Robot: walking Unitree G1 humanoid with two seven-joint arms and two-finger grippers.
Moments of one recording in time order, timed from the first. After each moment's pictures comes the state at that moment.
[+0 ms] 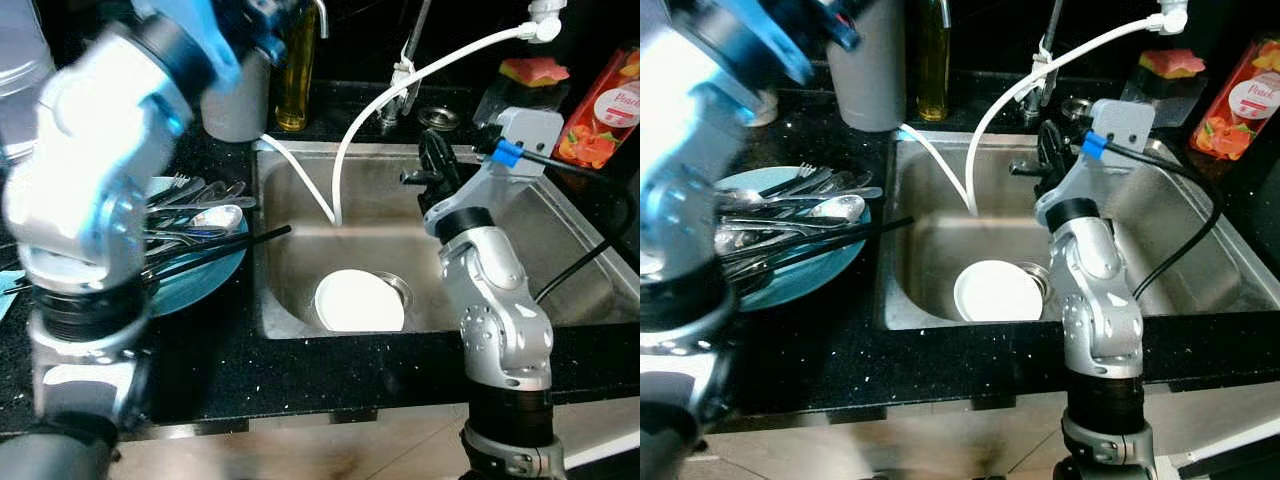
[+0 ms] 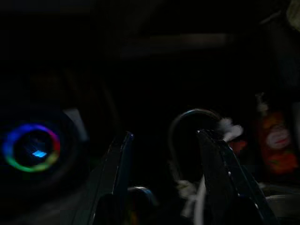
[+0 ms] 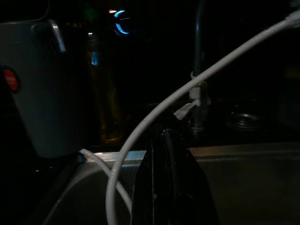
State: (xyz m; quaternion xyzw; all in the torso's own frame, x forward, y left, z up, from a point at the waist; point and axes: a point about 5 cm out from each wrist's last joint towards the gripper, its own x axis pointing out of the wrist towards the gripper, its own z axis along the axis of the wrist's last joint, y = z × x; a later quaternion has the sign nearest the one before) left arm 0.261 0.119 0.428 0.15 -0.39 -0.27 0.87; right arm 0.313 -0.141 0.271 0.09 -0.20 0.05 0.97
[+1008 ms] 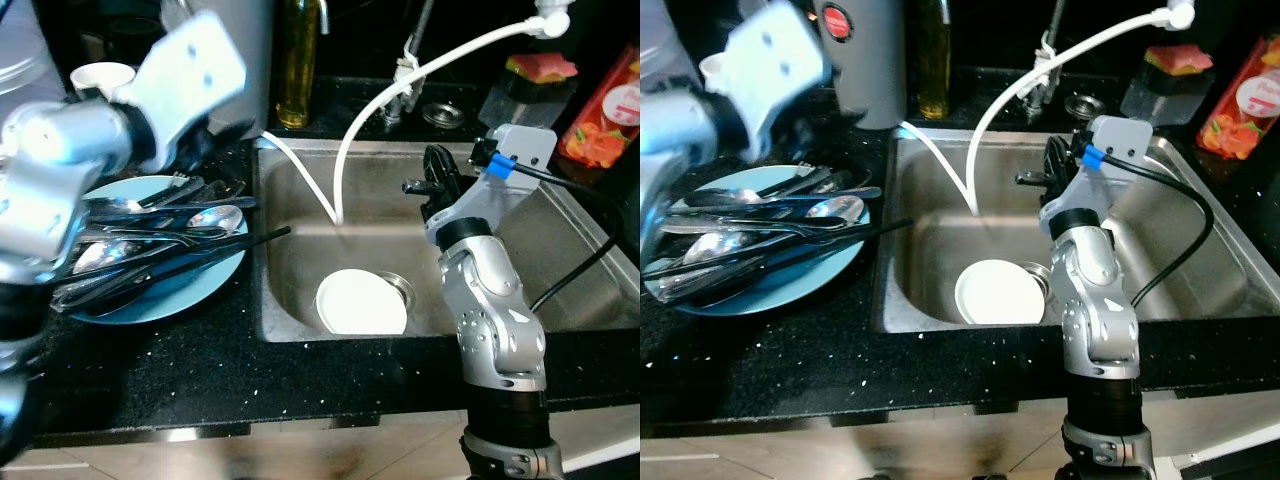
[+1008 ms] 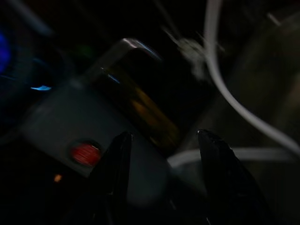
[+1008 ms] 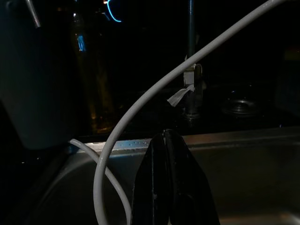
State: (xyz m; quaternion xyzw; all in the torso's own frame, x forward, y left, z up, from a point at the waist) left arm 0.315 0.151 0.376 0.36 -0.20 -0.26 0.88; right arm 0.318 -0.144 0.257 0.09 -0.19 0.04 0.98
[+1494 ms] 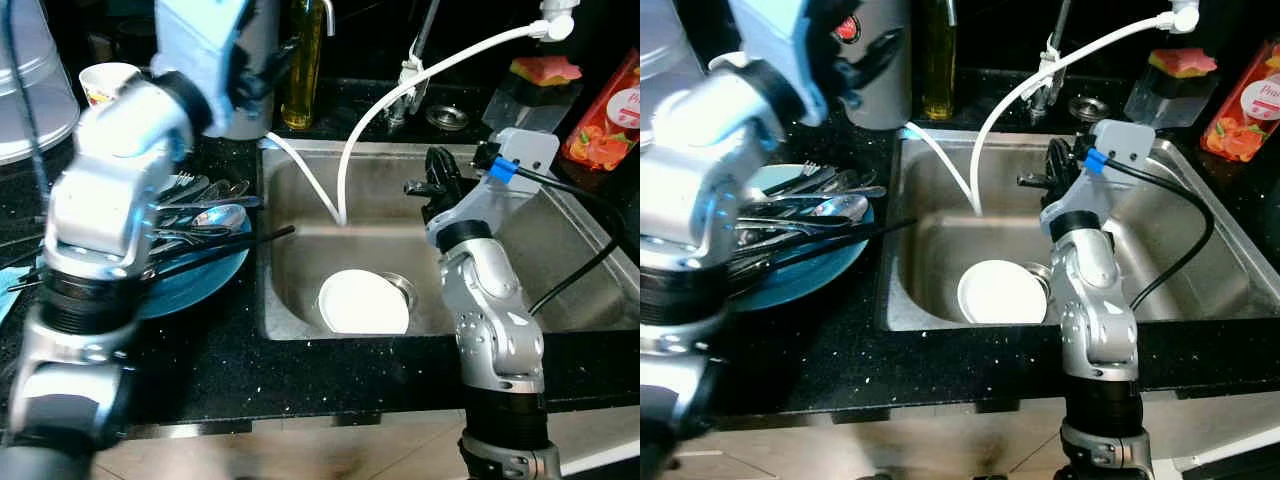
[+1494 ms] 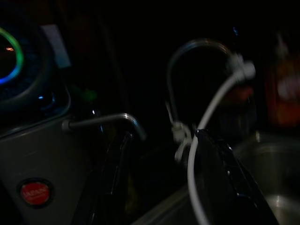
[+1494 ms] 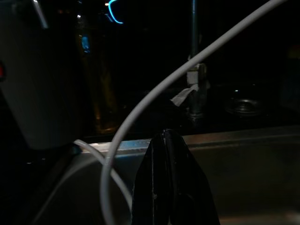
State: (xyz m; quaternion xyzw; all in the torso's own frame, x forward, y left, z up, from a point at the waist) left arm 0.308 0.094 0.376 0.12 -0.28 -0.26 0.92; right arm 0.318 -0.141 0.255 0.10 -0.19 0.04 0.98
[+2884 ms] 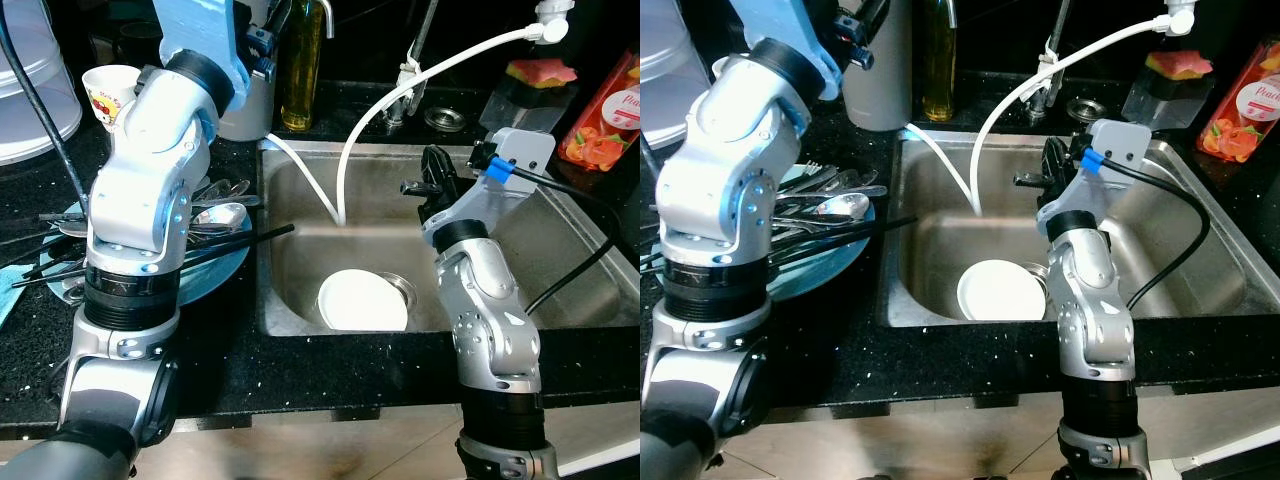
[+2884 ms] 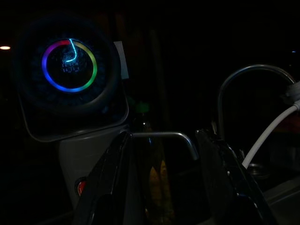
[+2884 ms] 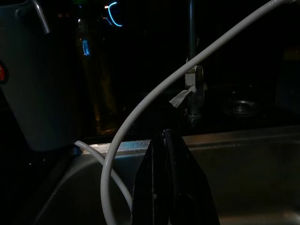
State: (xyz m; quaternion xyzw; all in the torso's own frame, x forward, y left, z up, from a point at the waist) left arm 0.314 0.109 0.392 0.09 -0.31 -0.15 0.93; right arm 0.318 -0.142 0.255 0.10 -0.19 0.04 0.97
